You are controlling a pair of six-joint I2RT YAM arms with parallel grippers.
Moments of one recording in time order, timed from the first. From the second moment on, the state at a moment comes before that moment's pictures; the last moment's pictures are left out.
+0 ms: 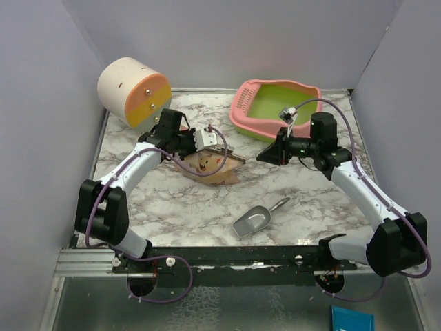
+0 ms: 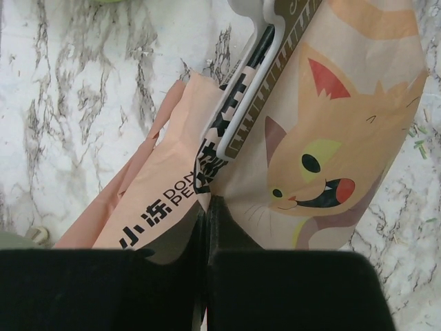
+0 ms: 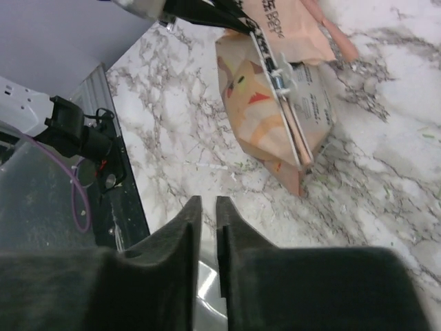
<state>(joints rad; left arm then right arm) -0.32 1.55 1.18 -0.51 0.53 0.98 0.24 1.25 0.93 -0.16 -0.97 0.13</state>
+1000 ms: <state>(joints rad) -0.40 1.43 0.99 -0.15 0.44 0.88 0.44 1.52 1.16 -0.15 -0.72 -0.22</state>
